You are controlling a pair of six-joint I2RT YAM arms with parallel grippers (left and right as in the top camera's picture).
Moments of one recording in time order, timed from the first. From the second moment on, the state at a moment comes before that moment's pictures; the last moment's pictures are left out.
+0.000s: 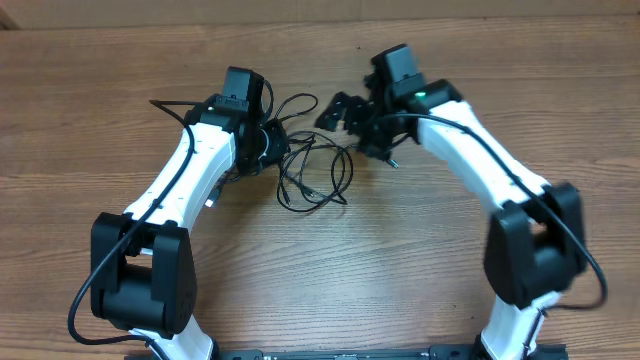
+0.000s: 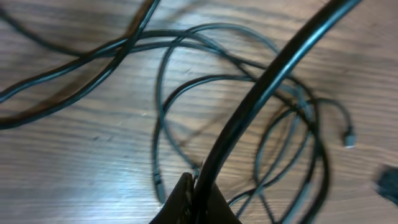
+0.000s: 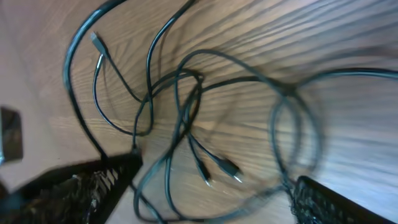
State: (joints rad) left arm -0.23 1.83 1.36 -0.78 0.23 -0.57; right arm 0.40 1.99 1.58 -0.70 -0.50 0.77
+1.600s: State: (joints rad) left arm -0.10 1.77 2.19 -1.23 0.10 -0.21; right arm -0.23 2.10 1.57 -1.06 0.02 0.66
